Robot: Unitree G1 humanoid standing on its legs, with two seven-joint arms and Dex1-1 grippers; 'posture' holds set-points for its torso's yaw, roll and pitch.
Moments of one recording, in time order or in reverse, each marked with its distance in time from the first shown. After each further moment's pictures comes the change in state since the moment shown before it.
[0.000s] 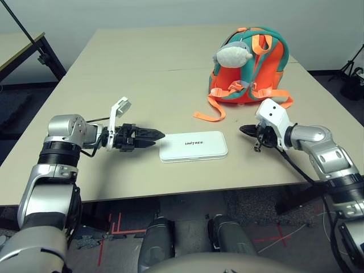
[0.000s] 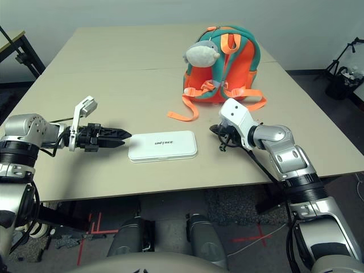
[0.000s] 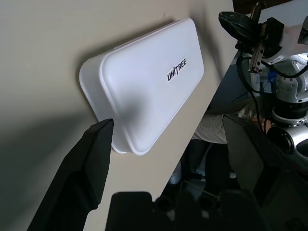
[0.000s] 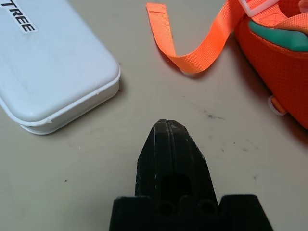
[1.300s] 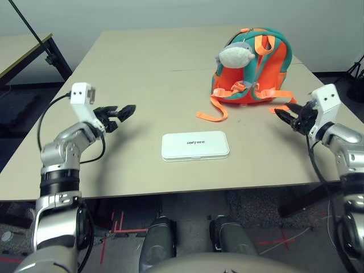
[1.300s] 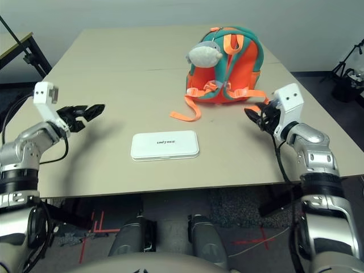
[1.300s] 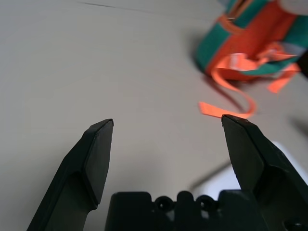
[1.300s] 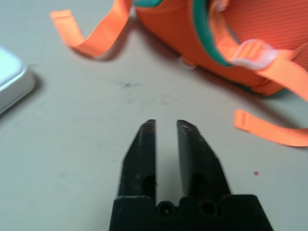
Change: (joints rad) left arm 0.164 -0.114 0.342 -0.279 0.006 -0.518 0.396; right arm 0.082 -0.051 -0.199 0.059 0.128 0.031 -0.077
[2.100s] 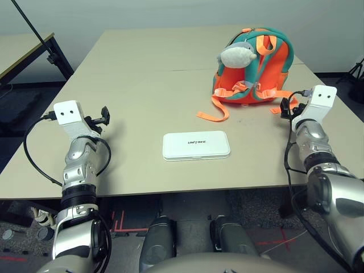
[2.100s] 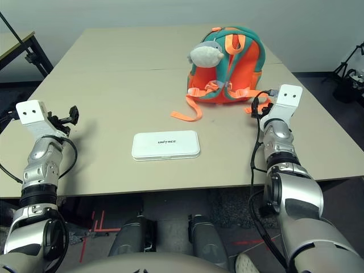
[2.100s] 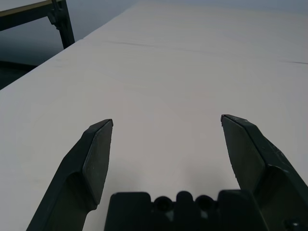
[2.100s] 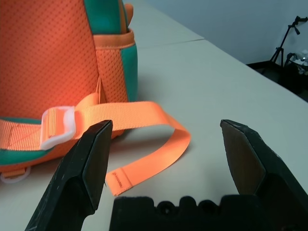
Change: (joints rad) left arm 0.161 -0.205 0.102 0.170 0.355 -0.818 0.598; right arm -0.449 0.240 -0.281 1.000 -0.050 -0.607 -0.699
